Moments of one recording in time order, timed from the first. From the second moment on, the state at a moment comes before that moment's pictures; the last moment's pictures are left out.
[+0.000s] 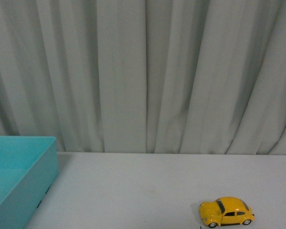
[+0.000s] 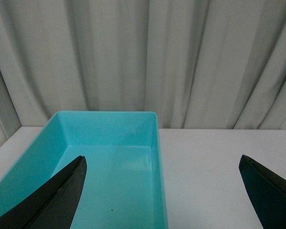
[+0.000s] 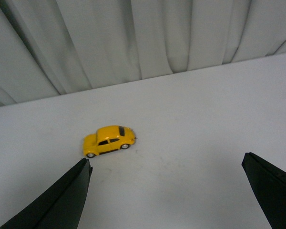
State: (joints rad) left arm 0.00 0.00 0.01 0.00 0.00 0.00; right arm 0.02 0.10 0.07 -0.19 0.09 0.14
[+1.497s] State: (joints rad) left arm 0.00 0.00 0.01 0.00 0.00 0.00; right arm -0.08 2.22 1.60 -0.90 -0.77 -1.62
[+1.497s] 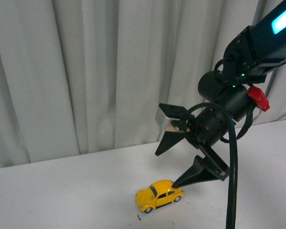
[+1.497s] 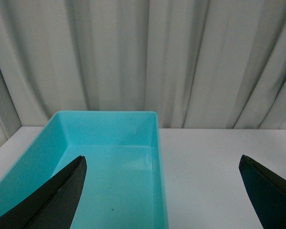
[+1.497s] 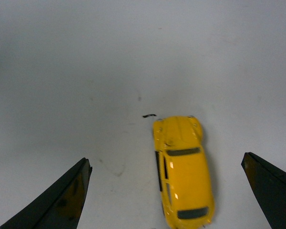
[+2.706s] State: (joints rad) left arm 0.00 0.00 0.01 0.00 0.00 0.00; right arm -0.02 2.42 1.66 -0.74 -0.63 -1.70
